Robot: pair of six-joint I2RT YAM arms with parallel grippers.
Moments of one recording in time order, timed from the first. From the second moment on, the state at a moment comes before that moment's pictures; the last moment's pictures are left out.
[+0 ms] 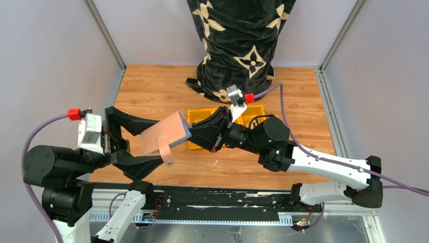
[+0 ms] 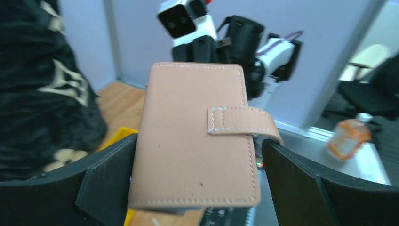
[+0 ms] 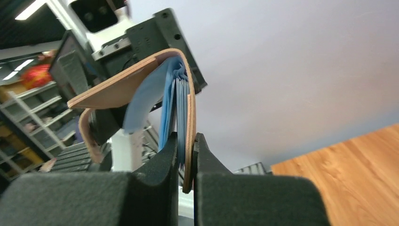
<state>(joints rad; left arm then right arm) -0.19 0.60 1.44 -0.49 1.04 -0.47 1.26 1.18 1.11 0.56 -0.17 0.62</state>
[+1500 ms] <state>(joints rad) -0.07 0.15 0.92 -0.42 0.76 0.38 1.67 1.70 2.01 -0.53 0.87 -0.03</state>
